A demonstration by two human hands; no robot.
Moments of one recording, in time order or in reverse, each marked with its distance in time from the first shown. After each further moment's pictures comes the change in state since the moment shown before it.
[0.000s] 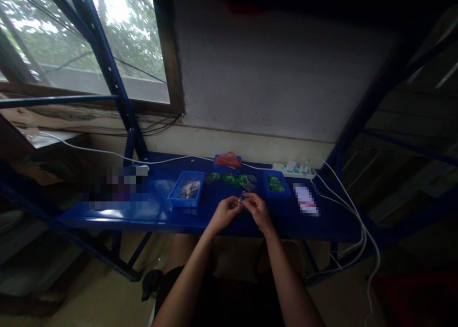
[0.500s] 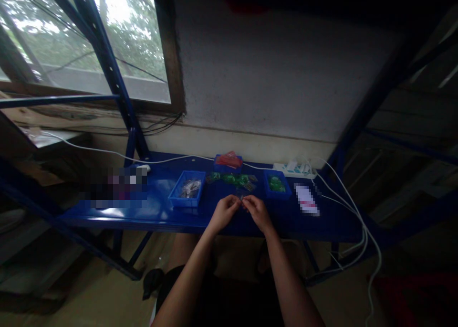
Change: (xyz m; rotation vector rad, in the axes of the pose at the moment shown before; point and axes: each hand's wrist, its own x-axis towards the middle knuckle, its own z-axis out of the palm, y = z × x) left_hand -0.001 0.001 -0.004 0.014 0.052 0.024; right_hand 0.002 0.001 0.001 -0.088 -0.051 -0.009
